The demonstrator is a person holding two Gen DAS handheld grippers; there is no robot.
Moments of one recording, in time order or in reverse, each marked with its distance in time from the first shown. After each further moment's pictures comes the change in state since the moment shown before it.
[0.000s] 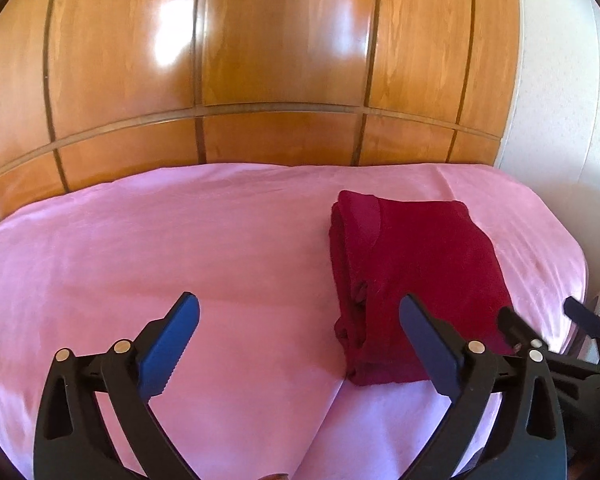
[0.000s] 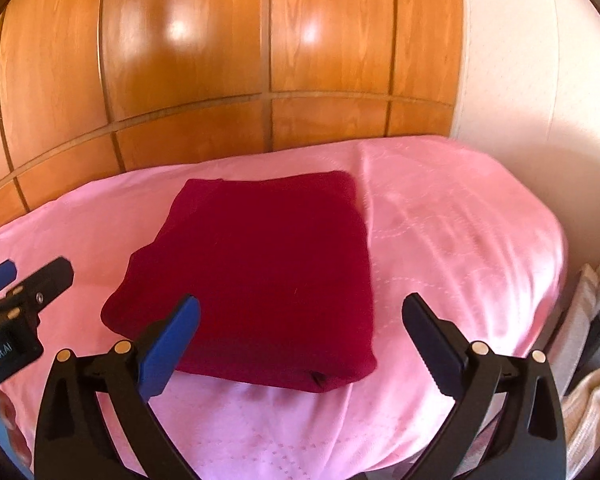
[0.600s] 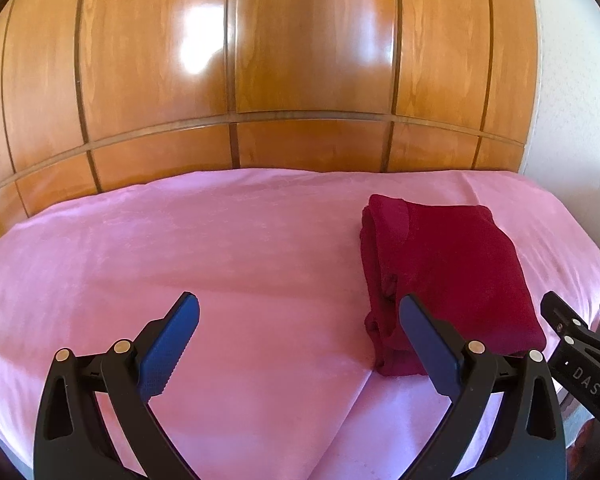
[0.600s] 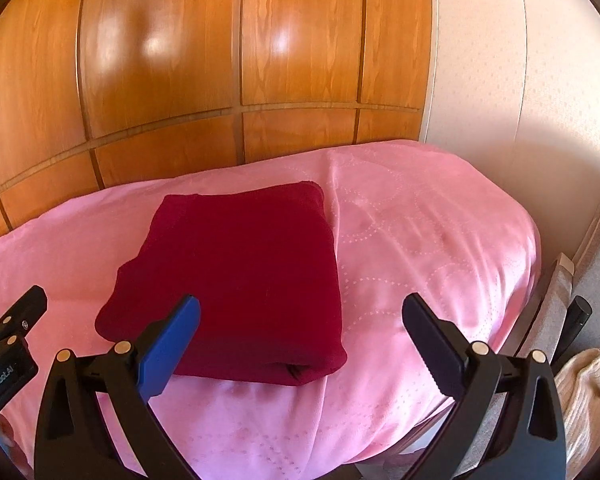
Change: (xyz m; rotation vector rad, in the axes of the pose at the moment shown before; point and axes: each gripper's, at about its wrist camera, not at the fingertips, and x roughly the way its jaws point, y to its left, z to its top) left arm -0.014 0.006 -0.008 -0.016 -0.032 0.109; right arm -0.012 -0.004 0.003 0.034 -0.010 -0.056
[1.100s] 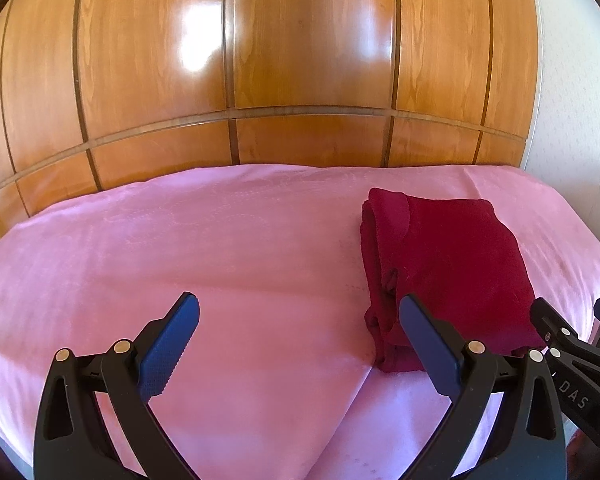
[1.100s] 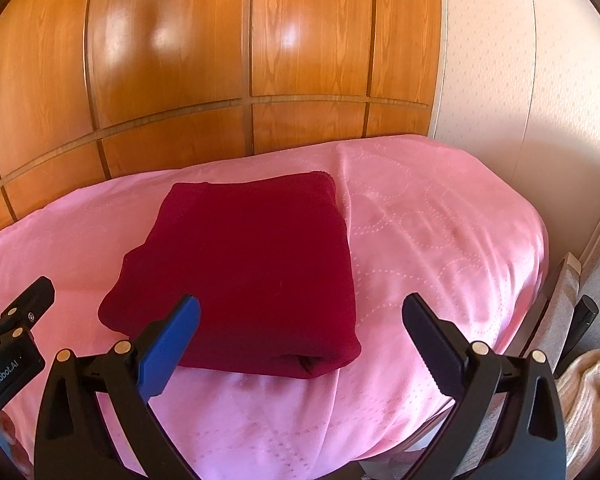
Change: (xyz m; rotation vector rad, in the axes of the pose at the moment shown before) left arm 0.002 -0.004 -0.003 0.006 0.011 0.007; right arm 0.006 0.005 -0.007 -0.006 0.018 0.021
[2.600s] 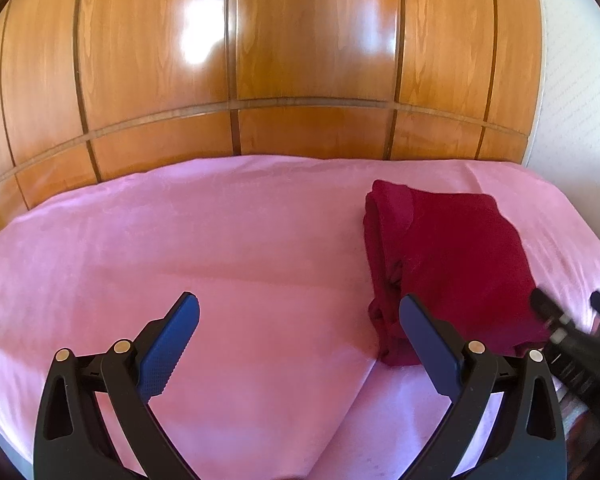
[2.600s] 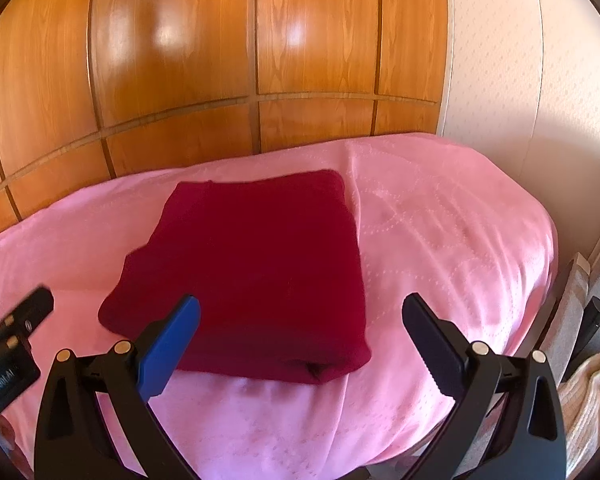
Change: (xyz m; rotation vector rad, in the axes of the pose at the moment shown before) left arm 0.005 0.001 -0.003 -0.012 0.035 0.006; right arm 0.009 -0.006 0.006 0.018 -0.006 0.031
